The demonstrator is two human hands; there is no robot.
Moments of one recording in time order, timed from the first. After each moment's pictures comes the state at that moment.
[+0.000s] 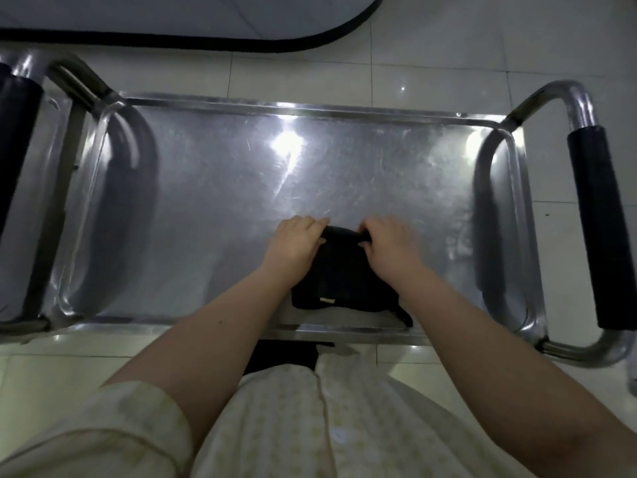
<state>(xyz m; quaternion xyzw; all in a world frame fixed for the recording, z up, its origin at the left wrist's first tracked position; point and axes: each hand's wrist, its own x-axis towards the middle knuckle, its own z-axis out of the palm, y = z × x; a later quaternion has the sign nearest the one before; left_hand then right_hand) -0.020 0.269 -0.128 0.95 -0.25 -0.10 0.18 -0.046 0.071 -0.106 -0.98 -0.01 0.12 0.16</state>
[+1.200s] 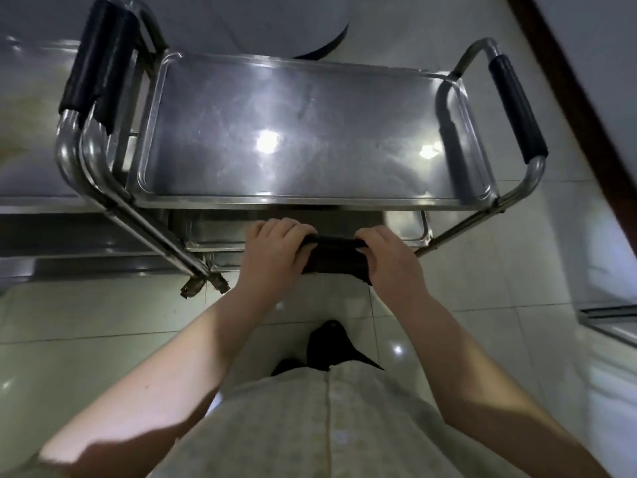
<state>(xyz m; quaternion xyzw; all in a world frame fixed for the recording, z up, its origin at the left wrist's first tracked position) -0.324 0.427 -0.037 0.91 -0.28 0.17 0.26 -0.378 0.218 -0.026 -0.96 -0.04 -0.10 0.24</state>
